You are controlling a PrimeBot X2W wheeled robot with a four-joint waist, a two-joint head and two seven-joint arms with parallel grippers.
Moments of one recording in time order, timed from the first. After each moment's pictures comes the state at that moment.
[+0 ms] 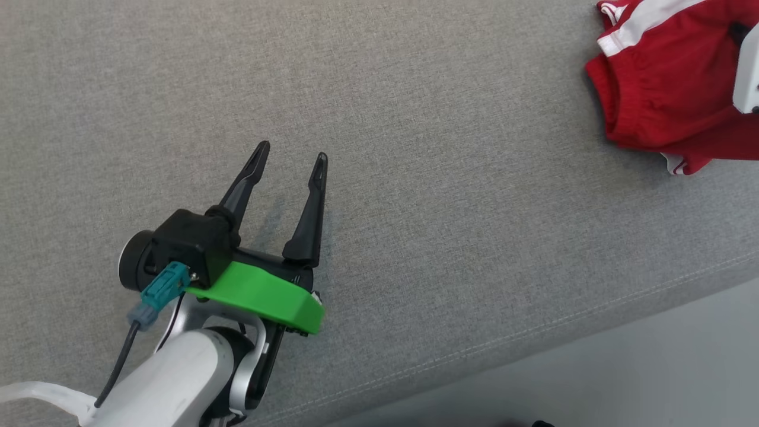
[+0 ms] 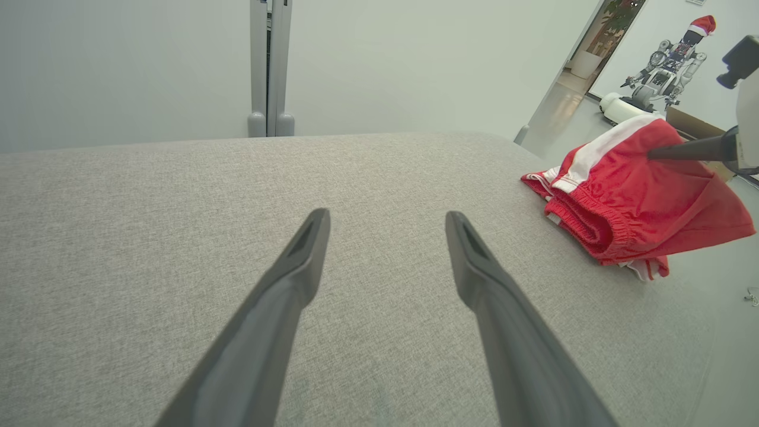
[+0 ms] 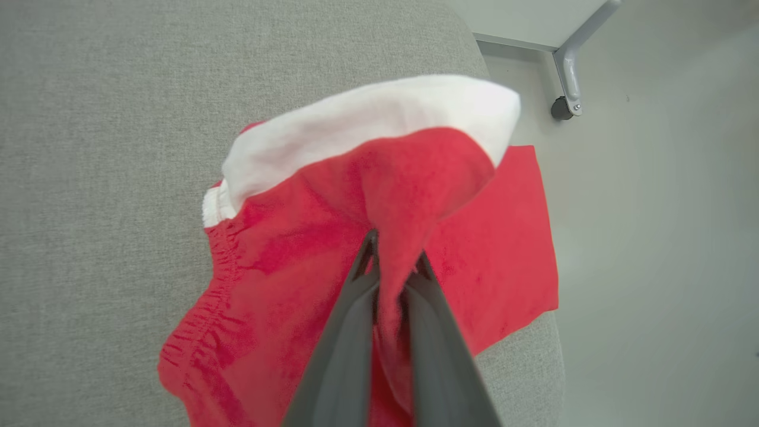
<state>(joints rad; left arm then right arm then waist) -0.49 0.48 -0.77 -0.24 -0.69 0.44 -0.05 -0.99 -0.60 0.33 0.61 0.52 0.13 0.56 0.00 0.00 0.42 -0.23</state>
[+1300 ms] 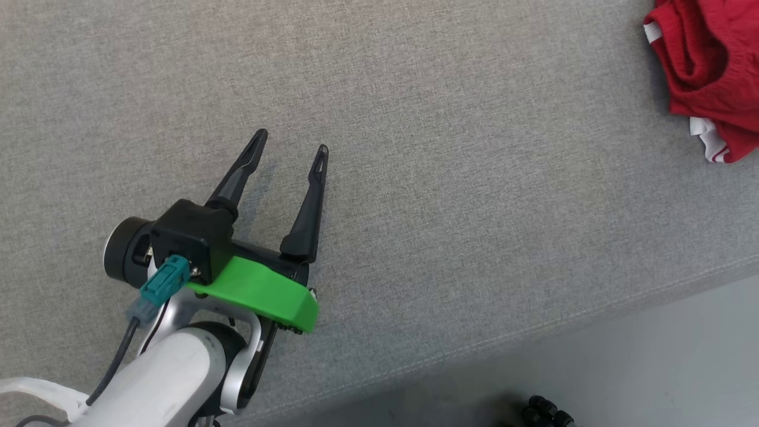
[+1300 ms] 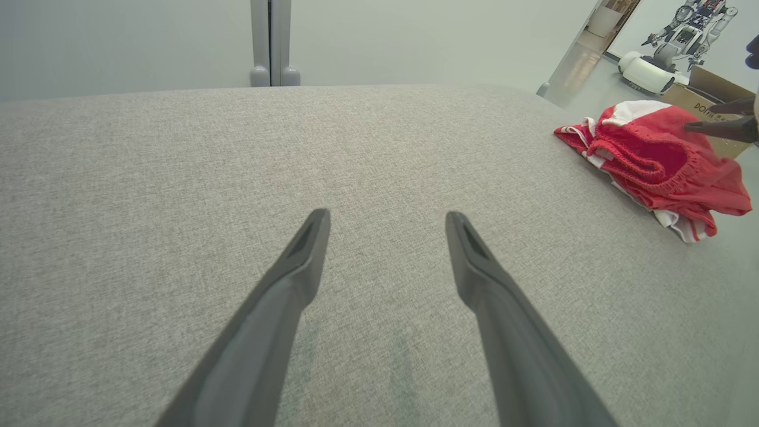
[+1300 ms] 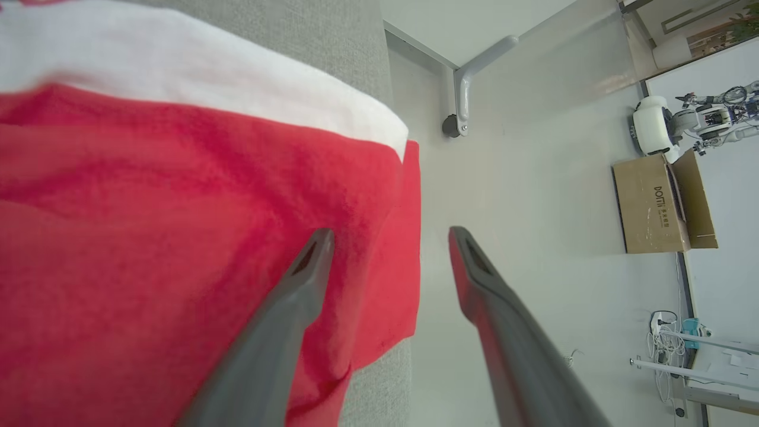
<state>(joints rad) -0.54 0.53 -0.80 -0.31 -0.64 0.48 0.03 -1.19 -0.73 0.64 1.01 0.40 0.13 0.16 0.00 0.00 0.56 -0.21</state>
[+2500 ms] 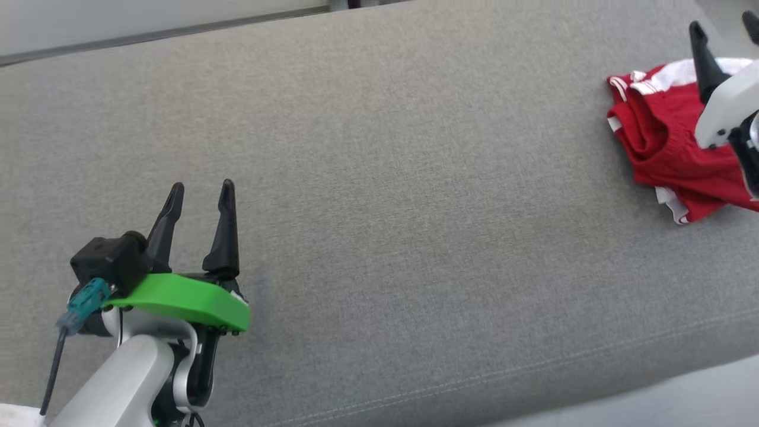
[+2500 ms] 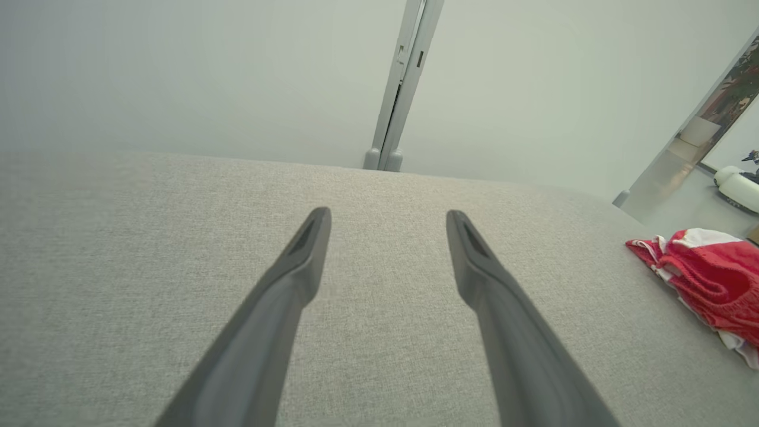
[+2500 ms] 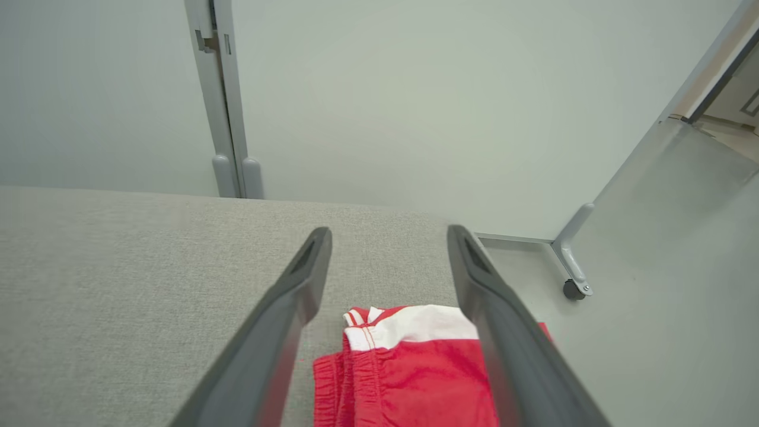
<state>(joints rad) -0.38 0.49 -0.62 0.00 -0.86 0.35 -0.23 -1.04 -0.56 0.57 0.94 0.63 0.13 -0.17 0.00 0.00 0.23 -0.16</state>
